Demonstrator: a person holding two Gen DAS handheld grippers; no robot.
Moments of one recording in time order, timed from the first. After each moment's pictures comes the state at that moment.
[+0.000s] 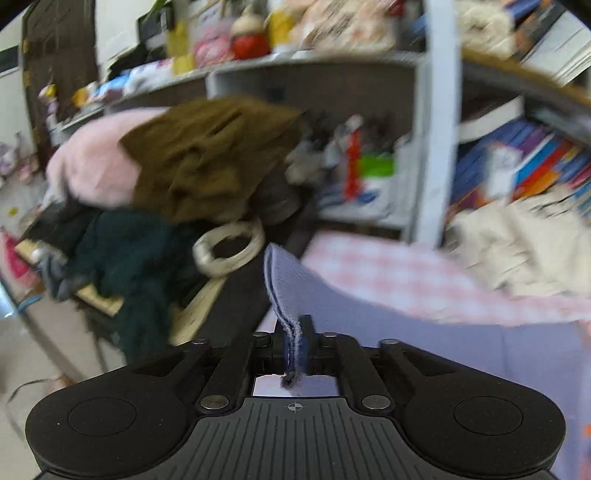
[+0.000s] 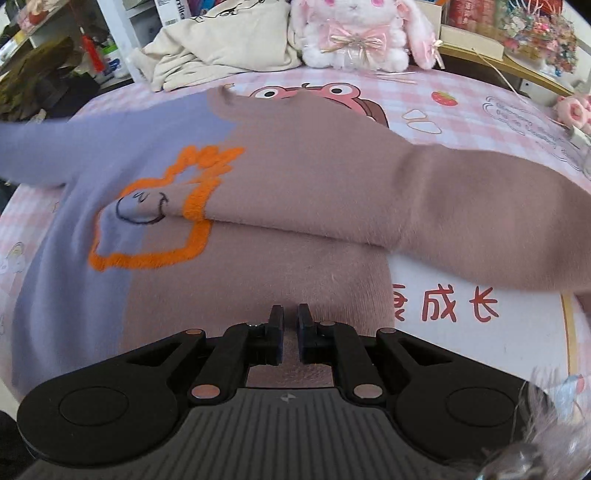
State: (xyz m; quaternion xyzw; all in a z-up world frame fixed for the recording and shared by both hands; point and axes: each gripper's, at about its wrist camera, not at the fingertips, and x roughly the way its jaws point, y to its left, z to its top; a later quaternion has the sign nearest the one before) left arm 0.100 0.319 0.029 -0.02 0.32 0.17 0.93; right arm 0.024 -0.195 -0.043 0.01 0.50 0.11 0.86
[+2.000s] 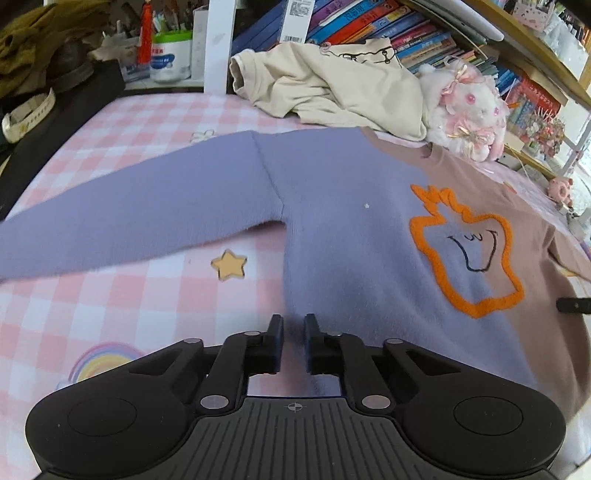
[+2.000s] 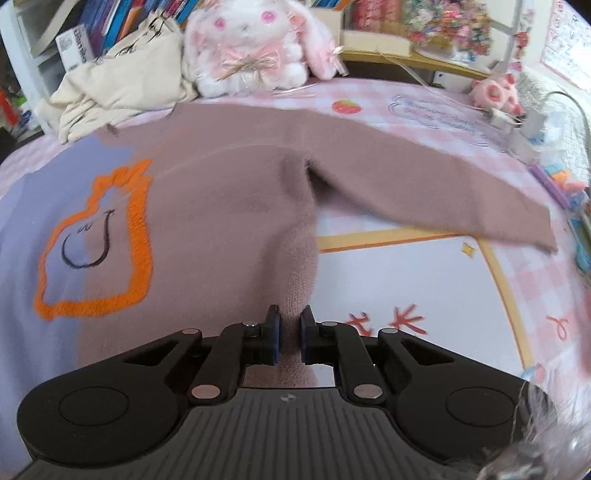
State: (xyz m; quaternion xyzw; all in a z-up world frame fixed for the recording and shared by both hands) left arm 0.037 0.162 -0.050 -0.06 0.44 -0.08 0.89; right arm 0.045 -0.233 -0.048 0.03 0.48 0.00 0.87
